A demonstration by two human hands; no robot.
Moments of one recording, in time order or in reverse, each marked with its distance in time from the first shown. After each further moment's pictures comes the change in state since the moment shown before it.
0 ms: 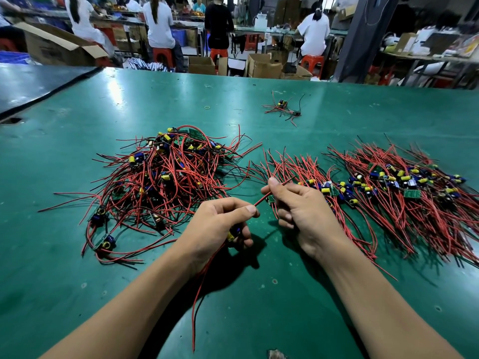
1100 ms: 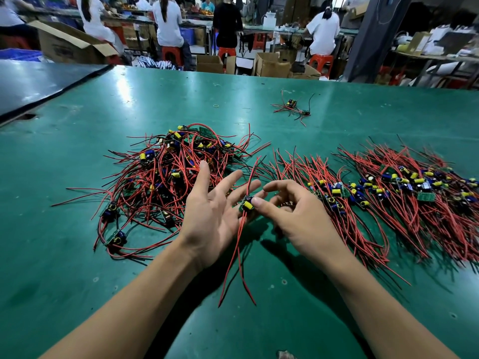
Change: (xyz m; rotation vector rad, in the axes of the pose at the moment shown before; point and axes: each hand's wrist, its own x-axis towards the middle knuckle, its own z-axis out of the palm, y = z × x) left_hand 0.006 0.016 -0.005 -0.673 -0.045 -0.063; right_hand -0.018 0.005 0.015 -0.472 -0.016 -0.229
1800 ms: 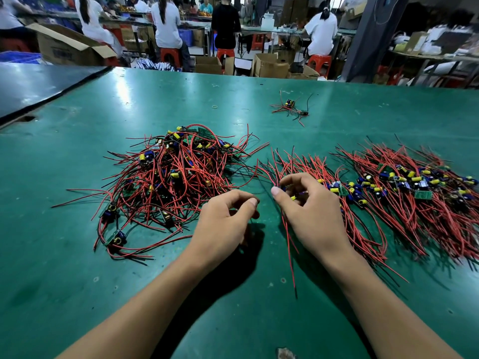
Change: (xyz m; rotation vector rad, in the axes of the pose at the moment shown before) left_hand -0.002 -0.022 -0.008 1.066 0.206 0.398; right_hand 0.010 0.009 -0.013 -0.305 0.282 -0.190
